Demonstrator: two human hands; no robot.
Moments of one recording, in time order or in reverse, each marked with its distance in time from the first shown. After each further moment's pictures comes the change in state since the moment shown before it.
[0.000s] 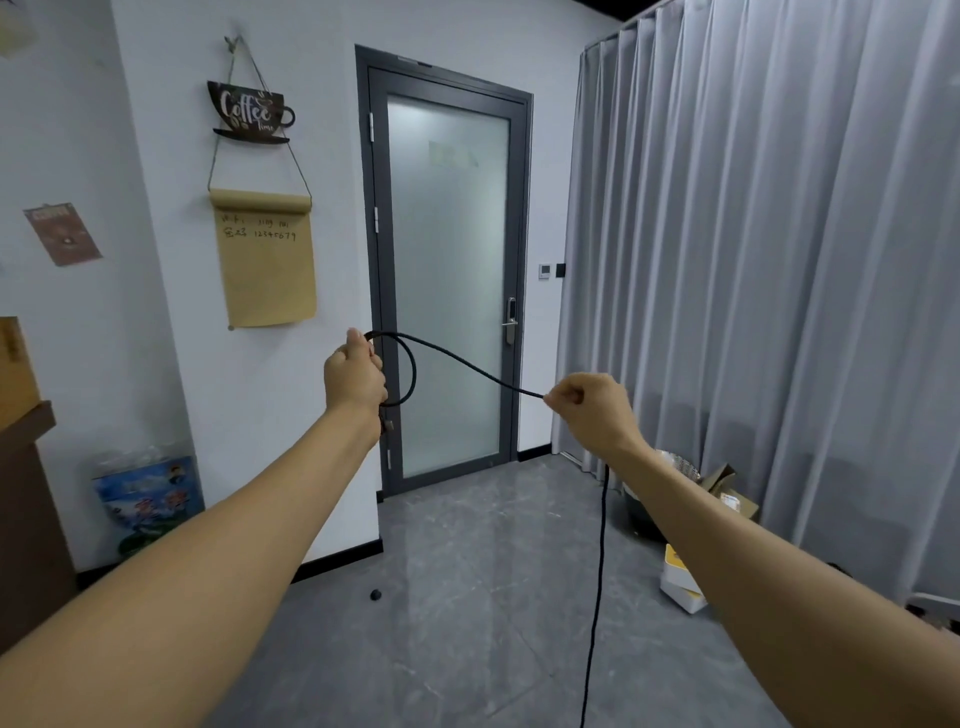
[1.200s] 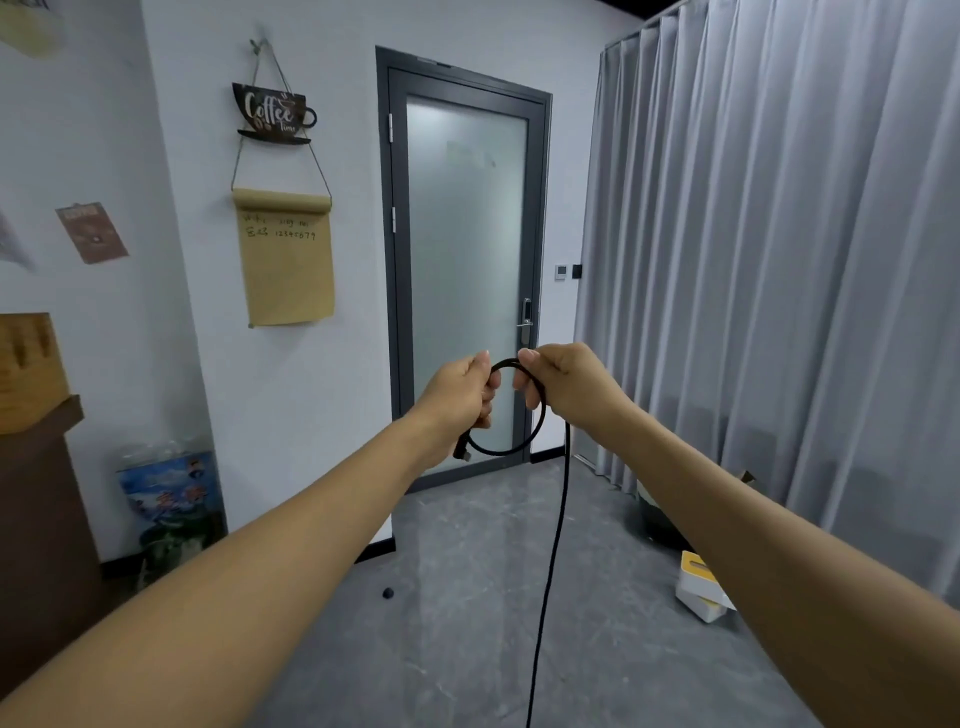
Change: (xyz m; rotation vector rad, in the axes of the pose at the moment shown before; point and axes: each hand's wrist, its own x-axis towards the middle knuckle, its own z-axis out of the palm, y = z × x) left_hand -0.040 0.002 0.026 0.323 -0.557 0.005; right_hand 0.006 -0.060 0.012 0.185 -0.224 -0.117
